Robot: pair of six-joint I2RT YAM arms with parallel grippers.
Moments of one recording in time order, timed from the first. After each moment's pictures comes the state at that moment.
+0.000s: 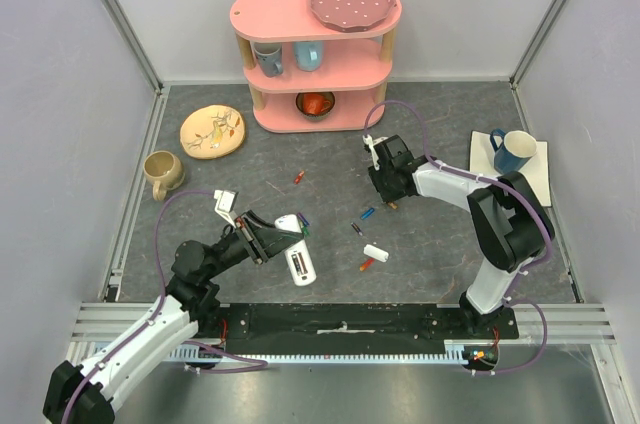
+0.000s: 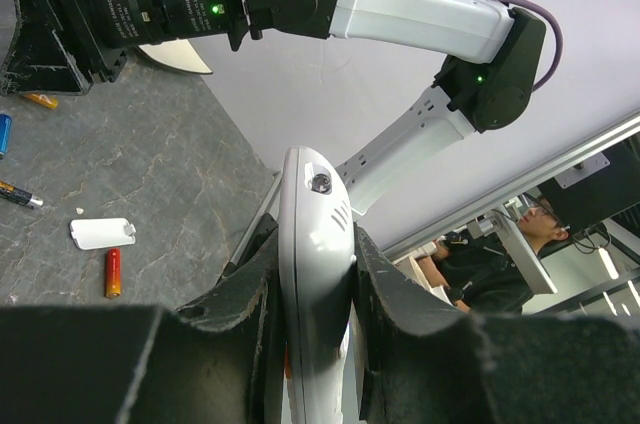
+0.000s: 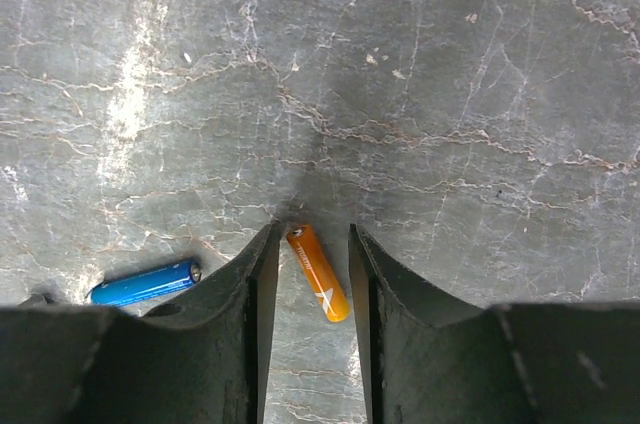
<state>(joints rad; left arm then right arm) -0.59 0.41 0.05 0.64 0.49 -1.14 0.50 1.75 1.02 -0.34 0.10 0.06</state>
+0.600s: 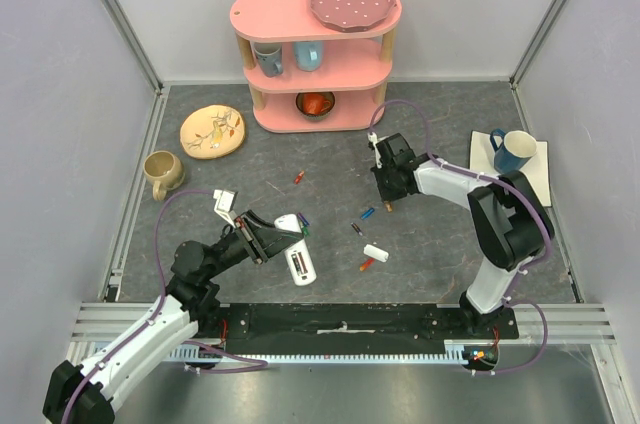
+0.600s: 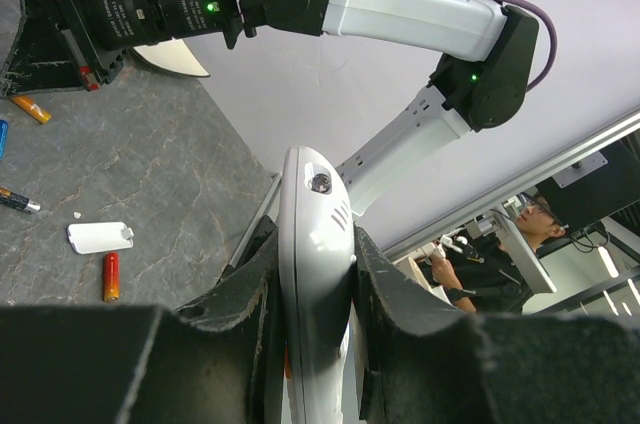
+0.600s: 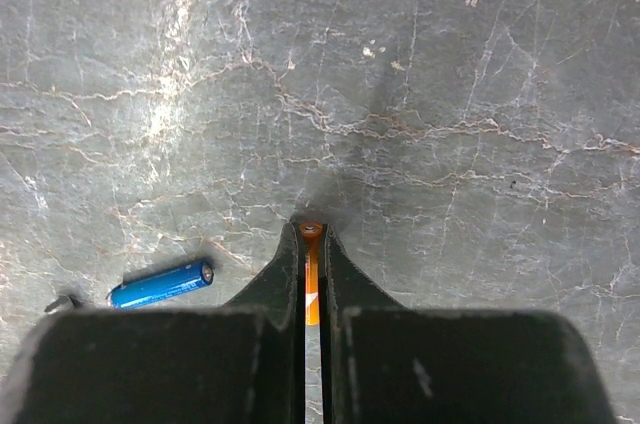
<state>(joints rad) -0.59 0.42 0.05 0.66 0.49 -1.14 0.49 1.76 1.03 -0.36 0.06 0.13</state>
